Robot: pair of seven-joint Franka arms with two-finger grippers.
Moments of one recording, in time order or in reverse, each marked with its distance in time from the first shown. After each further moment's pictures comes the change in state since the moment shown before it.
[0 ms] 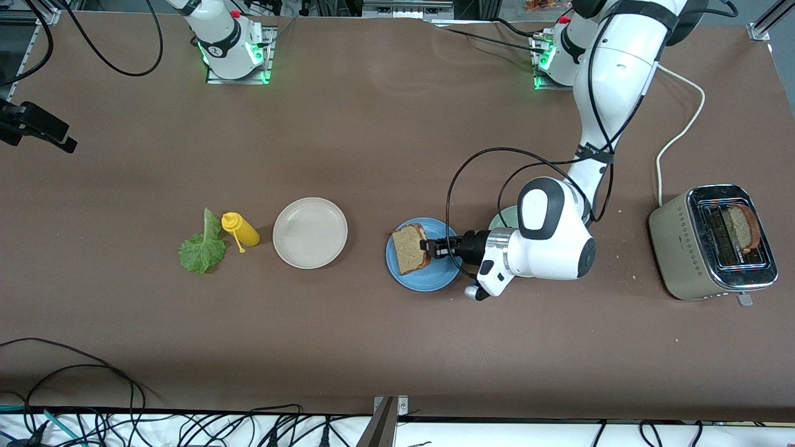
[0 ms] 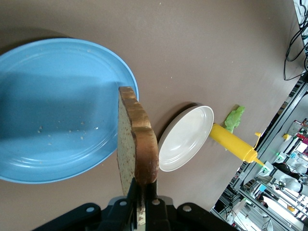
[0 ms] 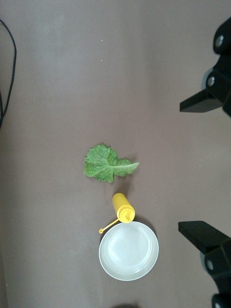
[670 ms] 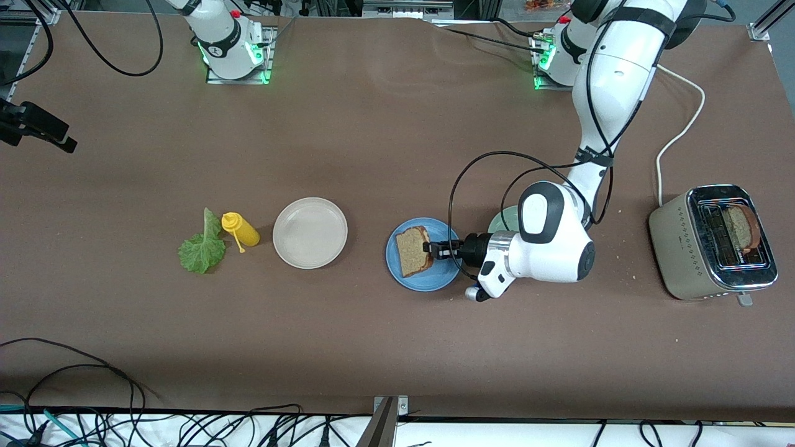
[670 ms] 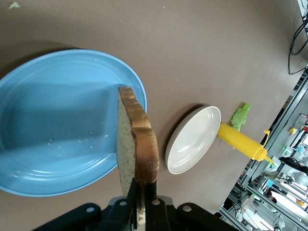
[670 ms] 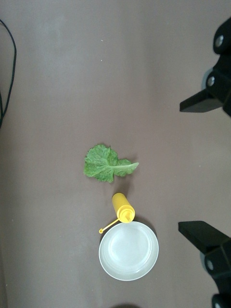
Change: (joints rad) left arm 0.000 0.020 0.011 0.000 0.000 0.000 0.074; right arm 0.000 0.000 0.000 0.000 0.000 0.000 0.000
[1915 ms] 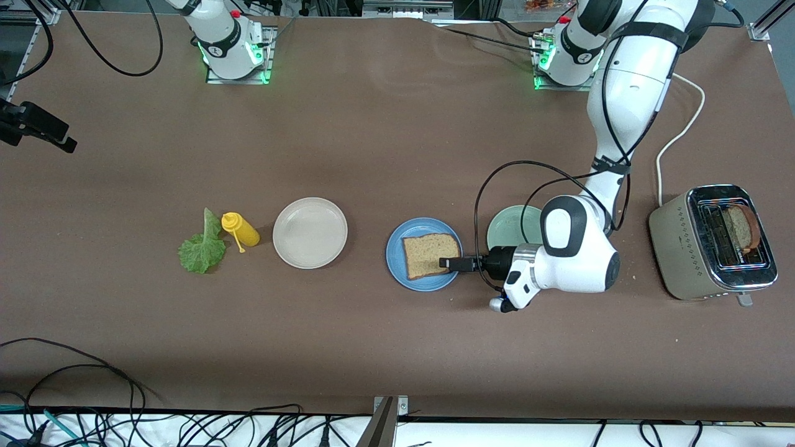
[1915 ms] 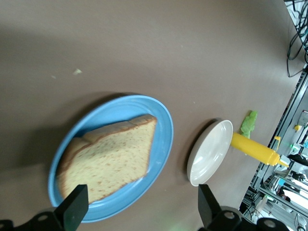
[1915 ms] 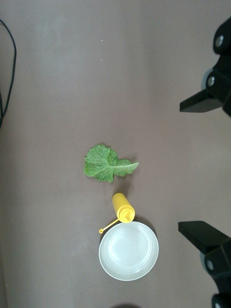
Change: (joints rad) left arm 0.059 0.028 0.032 -0.001 0.000 0.000 0.171; right arm 0.000 0.000 0.000 0.000 0.000 0.000 0.000
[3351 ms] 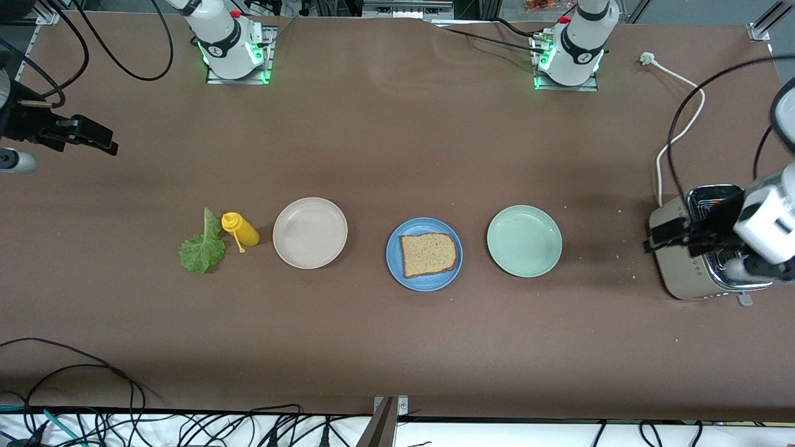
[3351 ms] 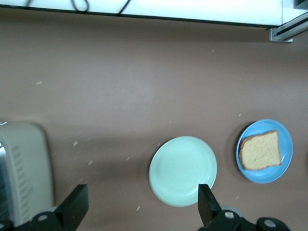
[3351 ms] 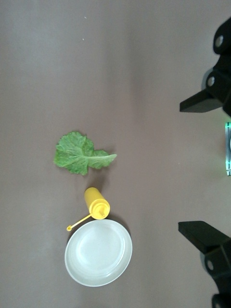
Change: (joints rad) left arm 0.271 -0.535 0.055 -0.060 0.742 -0.234 0.034; right arm 0.031 0.047 0.030 -0.035 0.002 -0.057 -0.008
